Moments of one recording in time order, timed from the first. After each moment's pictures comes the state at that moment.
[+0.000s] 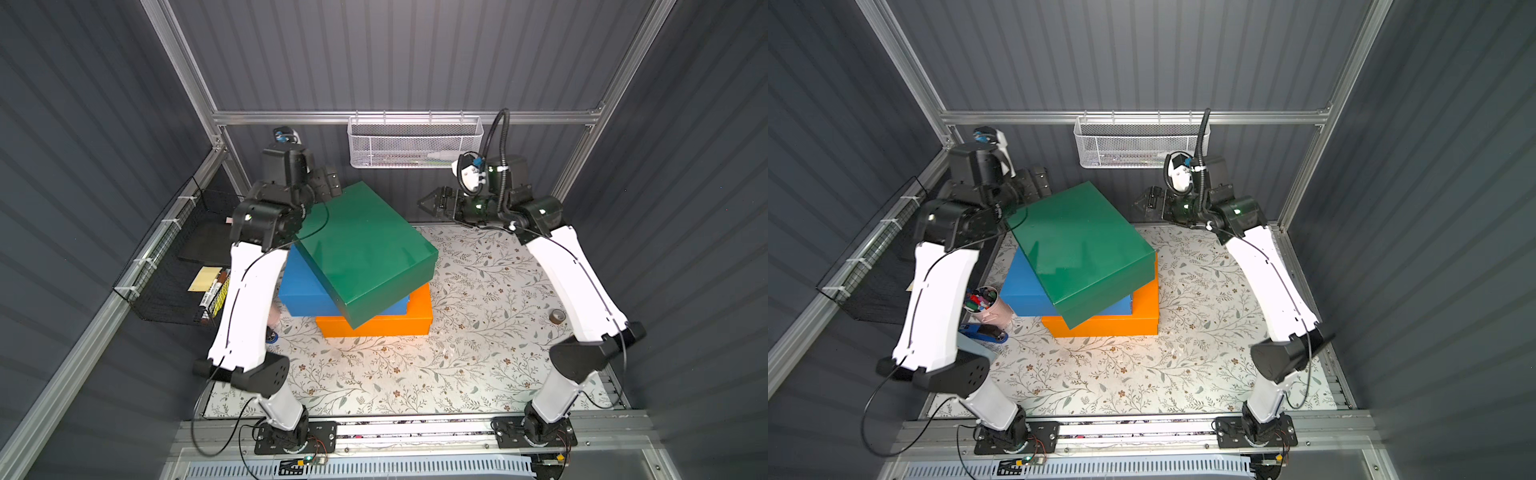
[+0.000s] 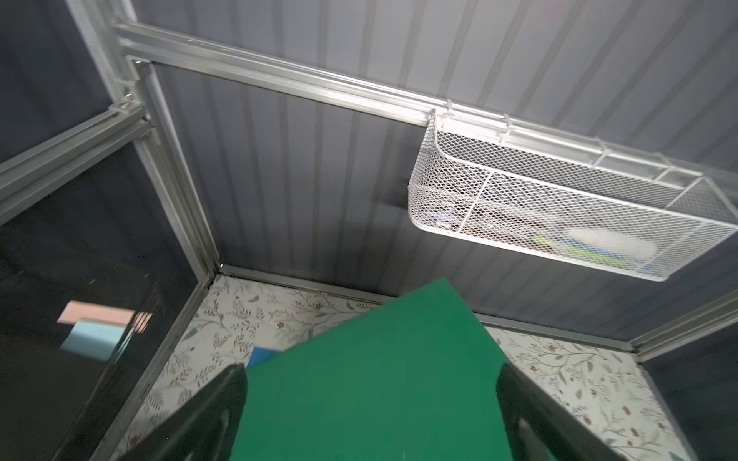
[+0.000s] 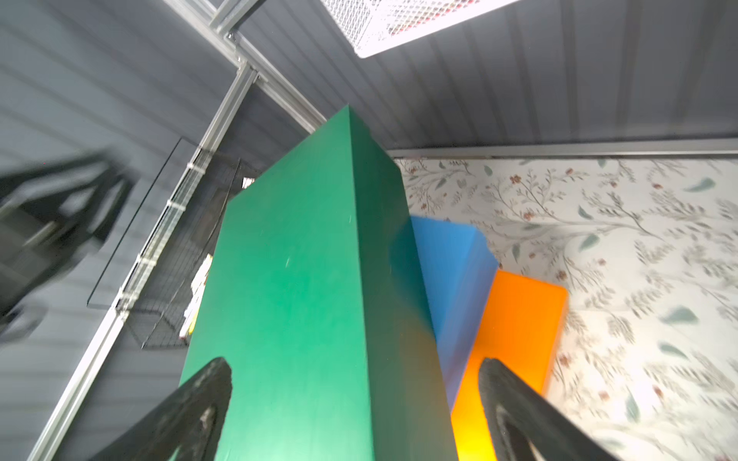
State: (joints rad) left arm -0.26 1.77 2.41 -0.98 -0.30 -0.26; right arm 0.45 1.67 2.12 -0.93 -0.43 0.51
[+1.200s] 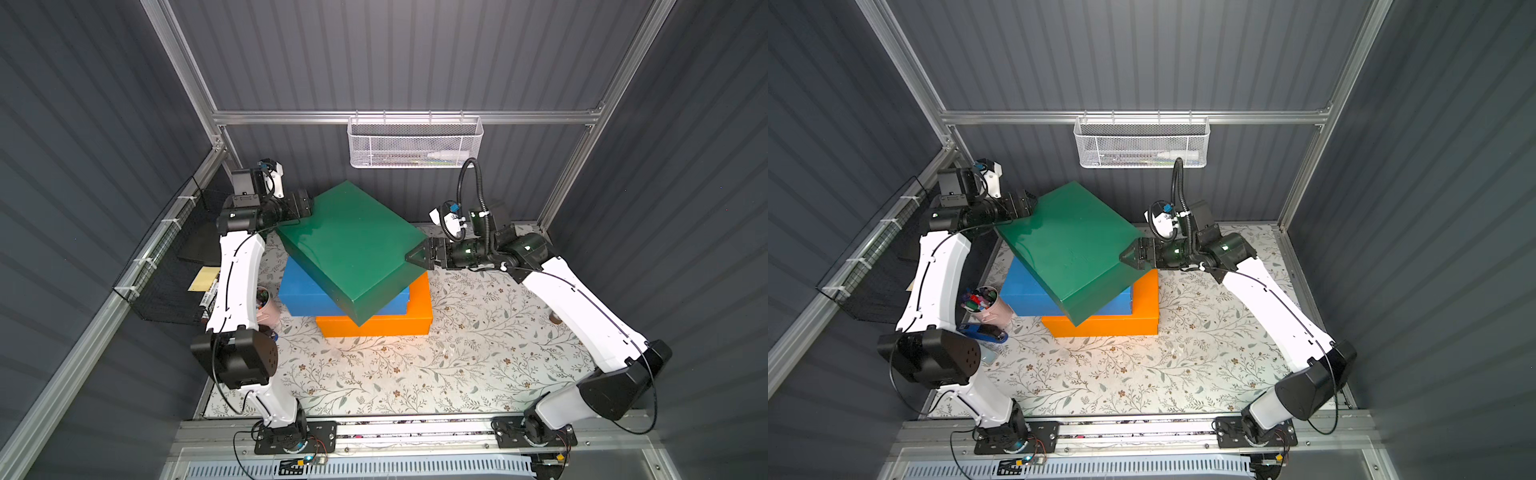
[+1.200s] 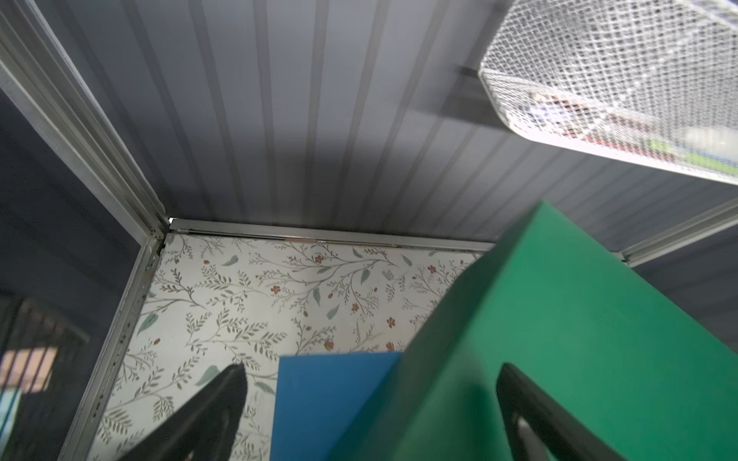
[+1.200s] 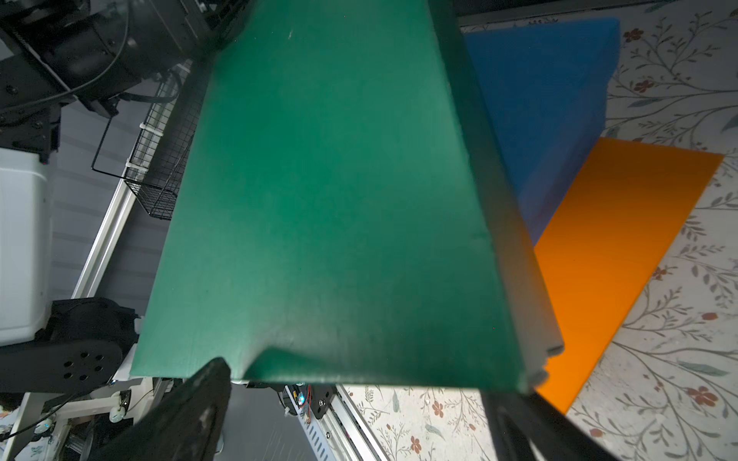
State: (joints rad) left arm 0.12 1.68 1.94 -0.77 0.29 -0.14; right arm 0.57 1.52 1.69 -0.78 -0.56 0.47
